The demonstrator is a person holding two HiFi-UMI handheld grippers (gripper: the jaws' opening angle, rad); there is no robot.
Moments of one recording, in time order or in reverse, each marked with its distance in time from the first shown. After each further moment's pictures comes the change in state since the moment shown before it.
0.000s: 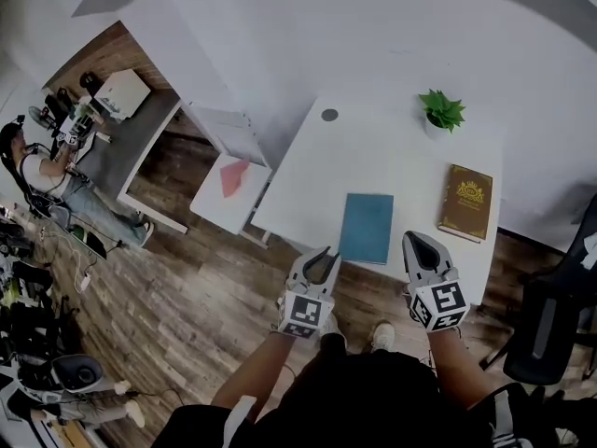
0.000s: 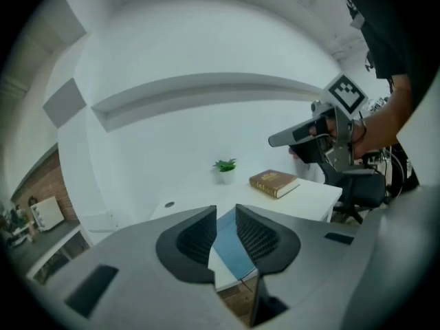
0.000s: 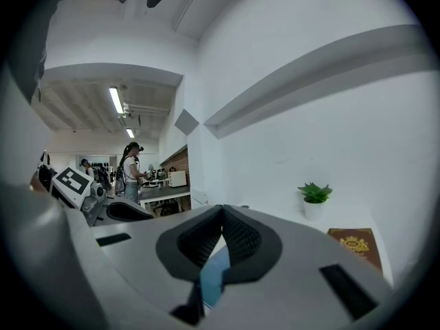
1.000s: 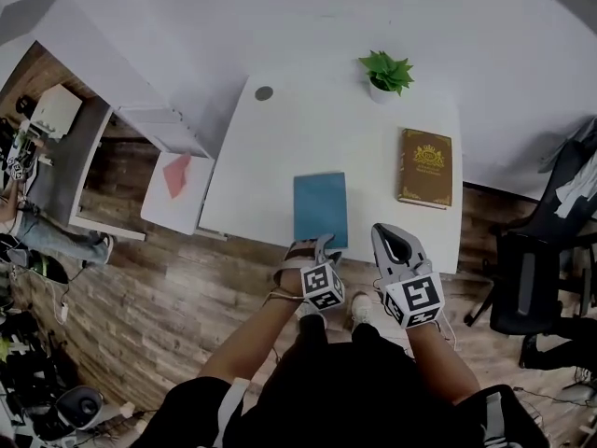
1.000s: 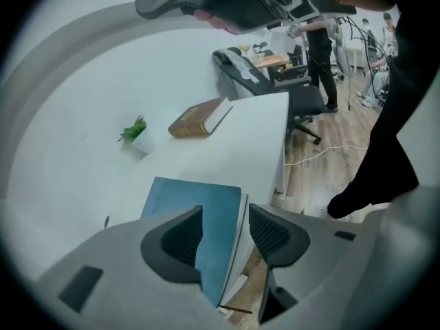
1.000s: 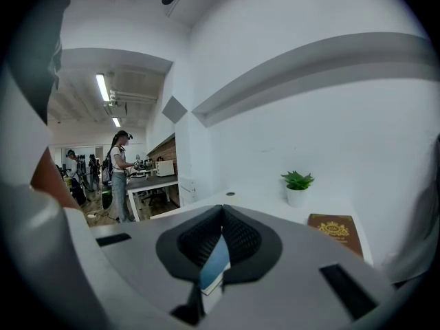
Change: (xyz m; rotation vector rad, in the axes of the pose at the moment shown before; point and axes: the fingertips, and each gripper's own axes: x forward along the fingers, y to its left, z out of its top) left arm 0.131 -0.125 -0.115 0.609 0.394 -0.429; right arm -0.009 -0.024 -0.037 0.008 0.086 -0.108
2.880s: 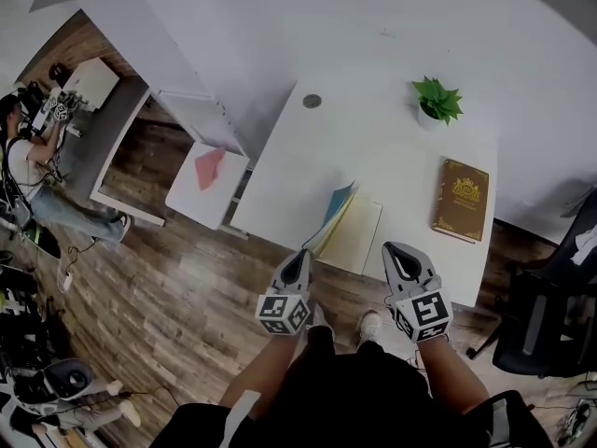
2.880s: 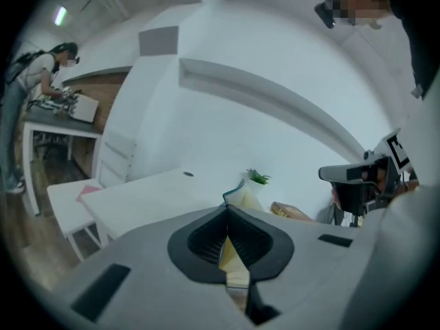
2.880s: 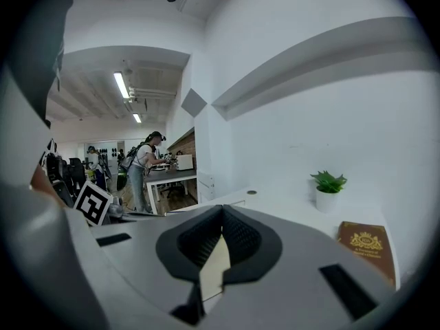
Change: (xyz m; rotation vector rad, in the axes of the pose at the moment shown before) left arm -0.138 0.098 -0.109 -1.267 -0.637 0.447; right arm 0.046 0.043 -0.001 -0.063 0.046 0.161
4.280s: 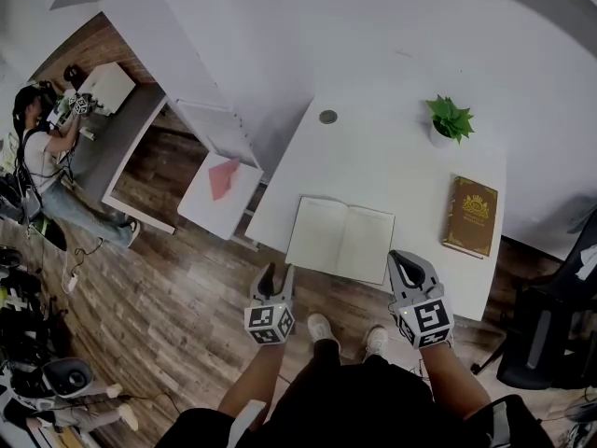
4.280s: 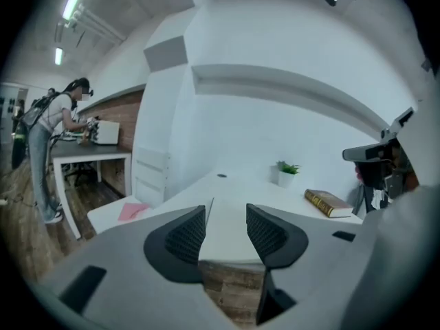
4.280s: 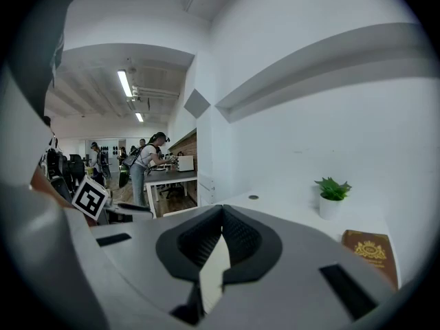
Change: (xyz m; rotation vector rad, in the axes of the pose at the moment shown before) left arm -0.045 0.083 0.014 0.121 0.044 0.228; right arm 0.016 0.011 0.012 -0.037 -0.021 0.000
